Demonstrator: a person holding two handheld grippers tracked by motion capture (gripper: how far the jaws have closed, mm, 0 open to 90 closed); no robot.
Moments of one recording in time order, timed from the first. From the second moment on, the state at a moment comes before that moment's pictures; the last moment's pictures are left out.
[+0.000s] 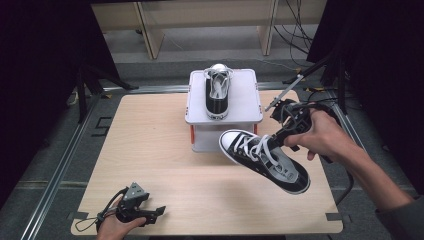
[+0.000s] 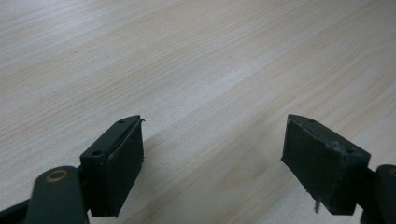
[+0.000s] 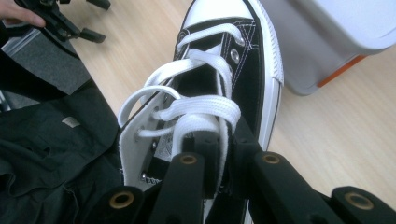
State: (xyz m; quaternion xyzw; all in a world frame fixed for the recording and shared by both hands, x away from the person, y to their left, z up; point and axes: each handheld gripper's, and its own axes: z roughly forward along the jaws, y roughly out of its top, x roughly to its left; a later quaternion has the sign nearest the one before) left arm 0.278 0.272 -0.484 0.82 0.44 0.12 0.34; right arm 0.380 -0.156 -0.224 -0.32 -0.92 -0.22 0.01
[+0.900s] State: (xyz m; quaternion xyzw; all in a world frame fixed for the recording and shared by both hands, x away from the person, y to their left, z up) left arm 0.278 0.270 -0.485 0.82 0.45 0.11 0.35; right arm 0.478 -0.170 -0.174 -0.42 -0.87 -0.24 -0.07
